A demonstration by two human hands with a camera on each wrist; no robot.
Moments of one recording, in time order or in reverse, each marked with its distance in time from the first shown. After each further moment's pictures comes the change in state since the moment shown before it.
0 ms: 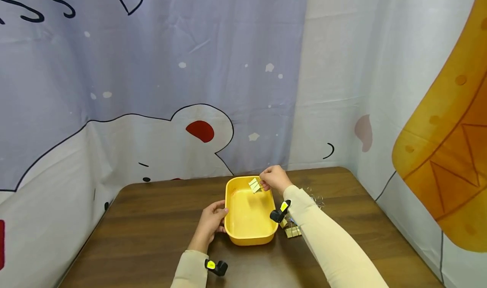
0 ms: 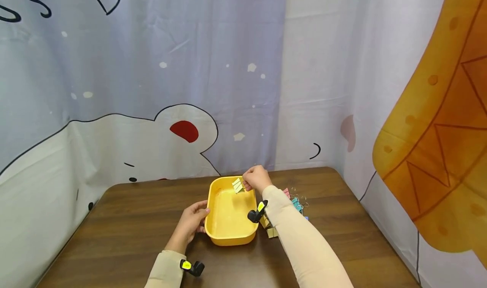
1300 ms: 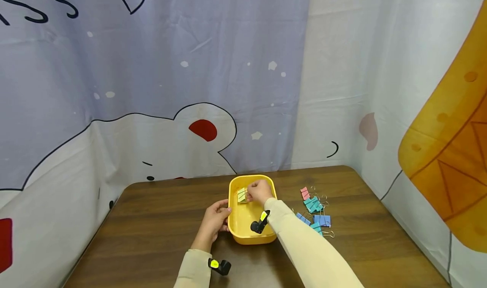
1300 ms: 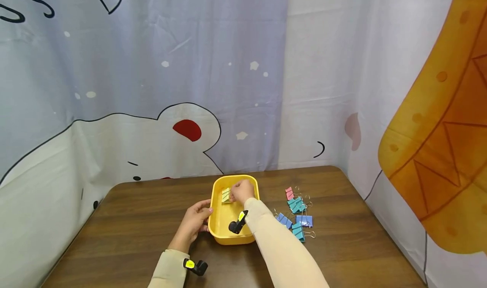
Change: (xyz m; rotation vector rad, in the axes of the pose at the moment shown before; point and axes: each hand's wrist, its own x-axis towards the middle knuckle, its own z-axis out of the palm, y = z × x) left_hand -0.002 0.002 0.000 -0.008 -0.003 -0.020; right_hand 0.006 0.032 0.082 0.138 0.051 0.061
